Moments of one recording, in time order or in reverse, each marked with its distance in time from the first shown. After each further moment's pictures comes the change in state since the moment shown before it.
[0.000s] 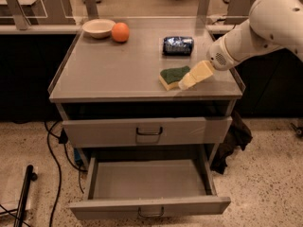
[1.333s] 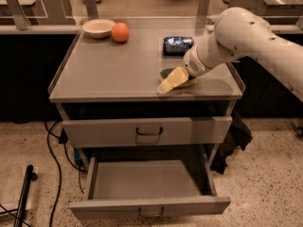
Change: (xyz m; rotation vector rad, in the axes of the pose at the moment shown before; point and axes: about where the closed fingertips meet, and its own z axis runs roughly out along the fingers) arm -0.023 0.020 0.064 -0.017 0.002 0.003
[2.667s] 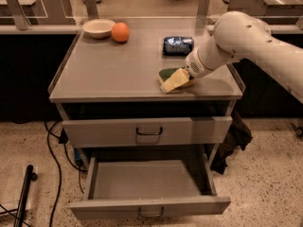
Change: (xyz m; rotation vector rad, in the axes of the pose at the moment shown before) arm 0.013 -0.013 0.008 0.045 0.037 0.058
